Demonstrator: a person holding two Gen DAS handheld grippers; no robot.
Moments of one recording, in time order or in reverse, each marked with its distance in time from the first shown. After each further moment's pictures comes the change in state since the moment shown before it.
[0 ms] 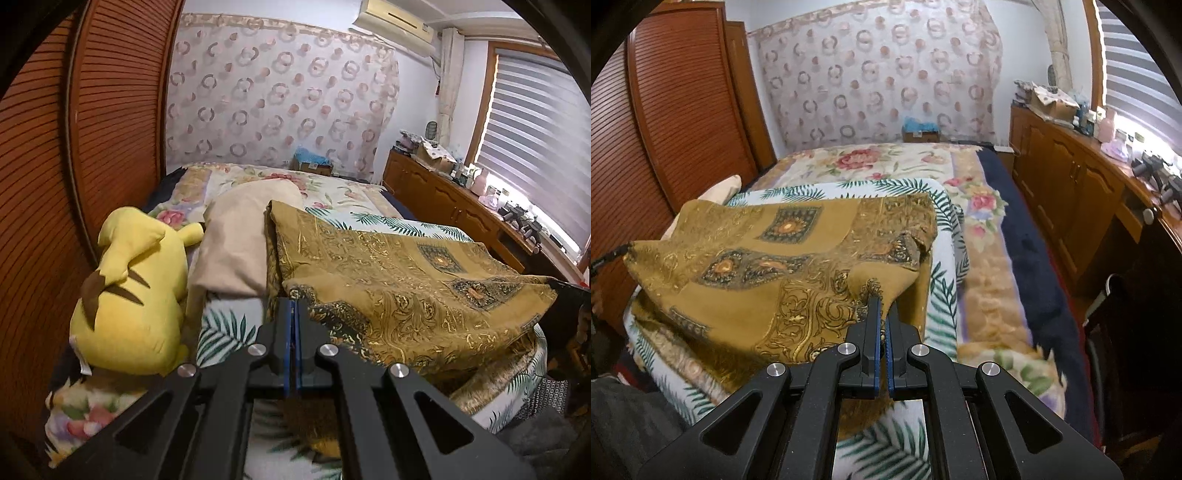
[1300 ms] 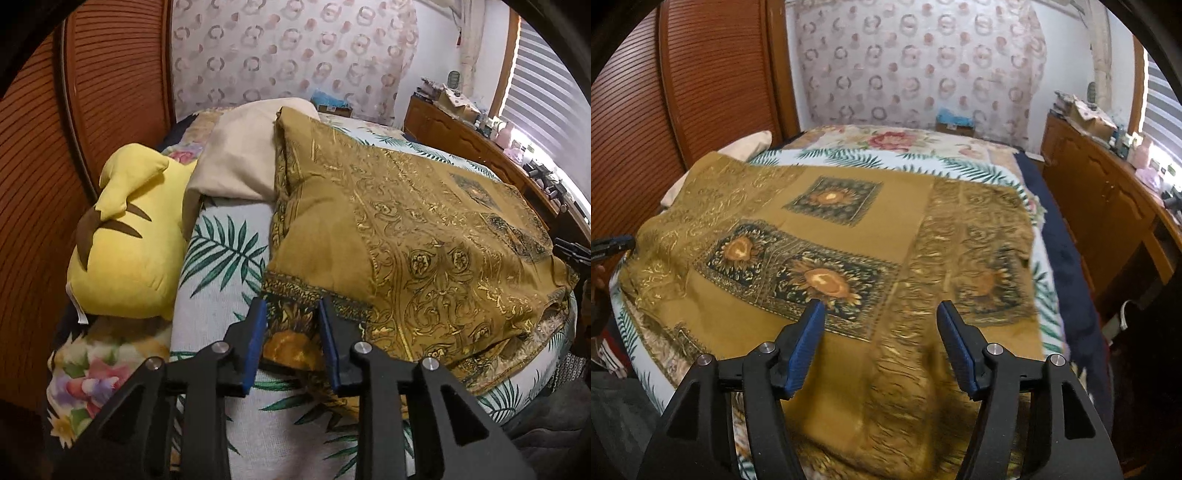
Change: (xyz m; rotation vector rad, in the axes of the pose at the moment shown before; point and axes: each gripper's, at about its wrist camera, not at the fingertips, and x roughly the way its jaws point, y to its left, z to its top) left arm 0.048 -0.006 -0.058 0.013 0.215 0.091; right arm 0.090 0.087 -0.015 -0.144 0.054 0.030
